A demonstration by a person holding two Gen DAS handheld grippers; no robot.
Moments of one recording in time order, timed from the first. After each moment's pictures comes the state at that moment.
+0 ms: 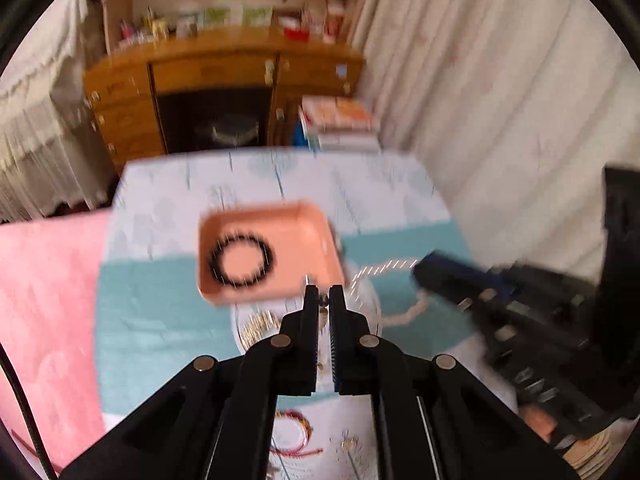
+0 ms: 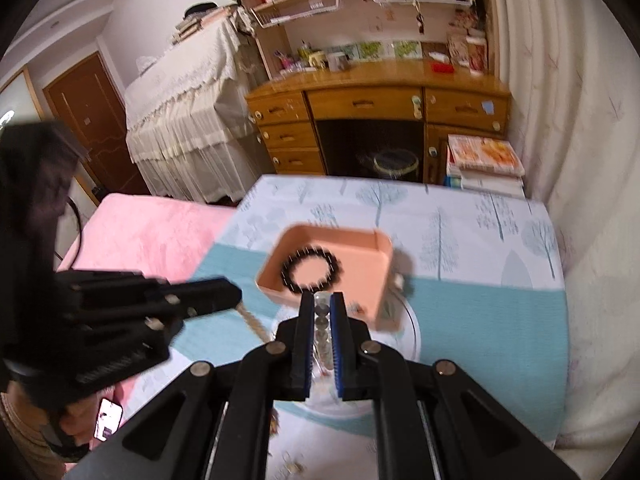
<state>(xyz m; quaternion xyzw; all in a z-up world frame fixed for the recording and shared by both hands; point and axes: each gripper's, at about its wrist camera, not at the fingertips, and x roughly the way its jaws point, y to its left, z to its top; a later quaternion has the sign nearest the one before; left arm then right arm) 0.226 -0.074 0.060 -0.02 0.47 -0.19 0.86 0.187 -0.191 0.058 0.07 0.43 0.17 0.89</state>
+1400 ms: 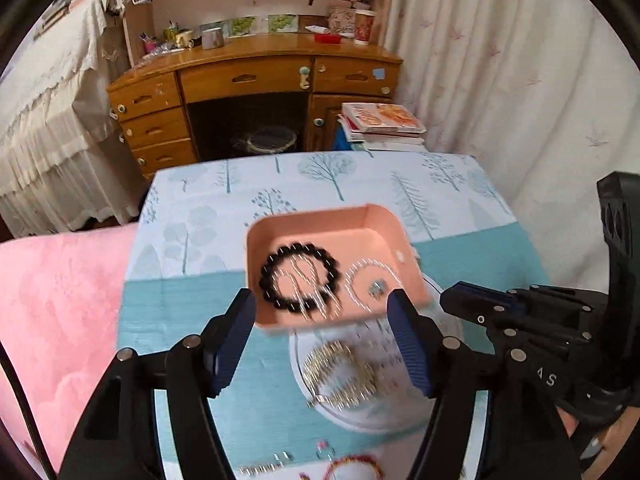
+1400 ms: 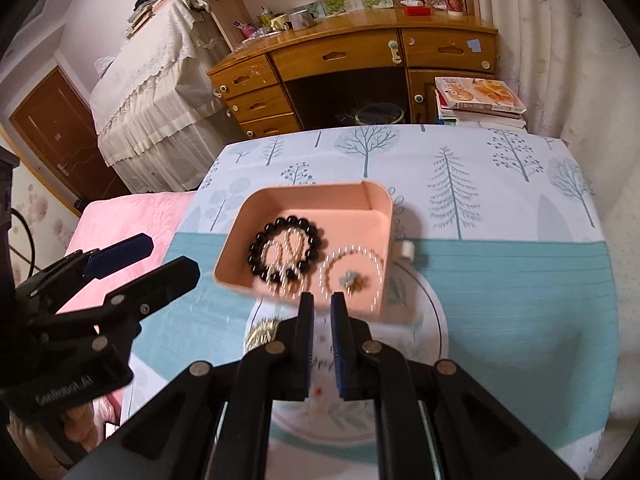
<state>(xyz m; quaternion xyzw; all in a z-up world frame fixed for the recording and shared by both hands) 0.250 -0.048 -0.018 0.01 0.46 -0.15 0.87 0.212 -0.187 -0.036 0.11 0.50 0.13 0.85</state>
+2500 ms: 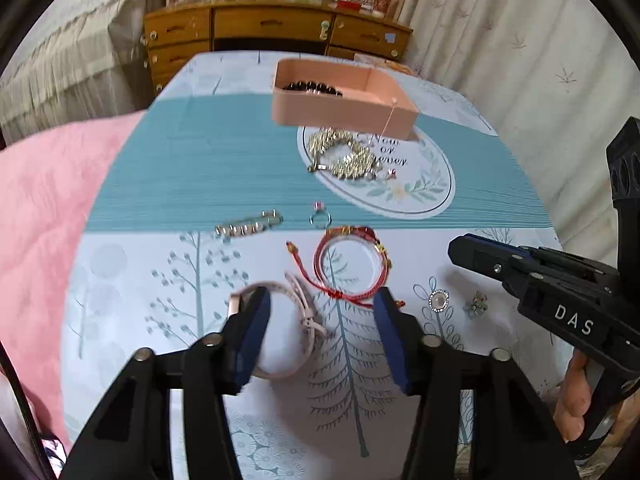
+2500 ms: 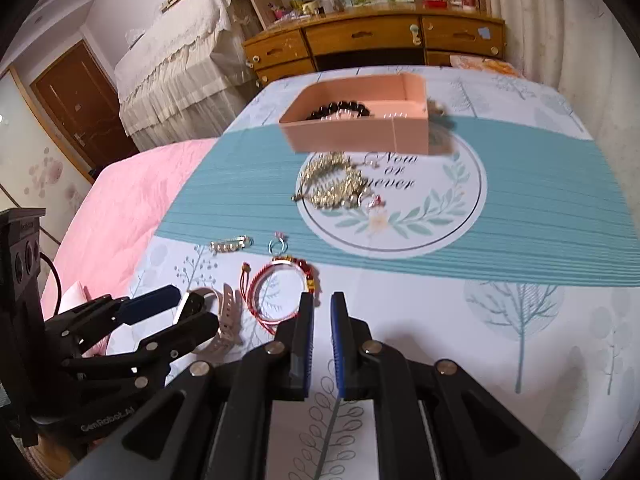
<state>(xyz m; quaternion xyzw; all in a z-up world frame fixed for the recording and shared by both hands) 0.061 -0.003 -0.117 -0.05 0.50 -0.12 0.86 0.061 -0.139 -0.090 0.09 0.50 0.16 0.85</state>
